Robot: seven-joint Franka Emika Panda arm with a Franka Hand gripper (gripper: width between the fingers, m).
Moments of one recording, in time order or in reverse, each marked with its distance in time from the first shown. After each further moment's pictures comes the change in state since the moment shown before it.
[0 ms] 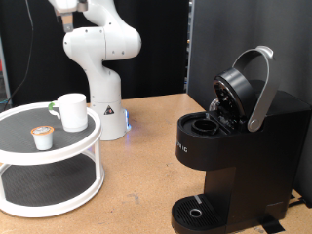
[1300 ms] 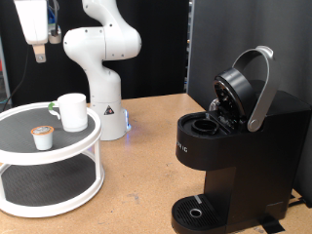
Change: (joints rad) arm -0.008 0.210 -0.074 0.045 -0.052 0.165 -0.039
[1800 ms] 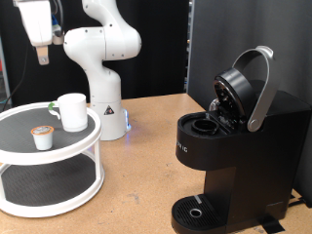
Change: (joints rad) arm 0.005 -0.003 -0.015 -0.022 0.017 0.037 -0.094
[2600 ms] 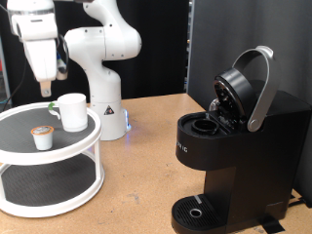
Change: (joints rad) arm -0.024 0.010 -0.013 -0.175 -0.063 0.208 -0.007
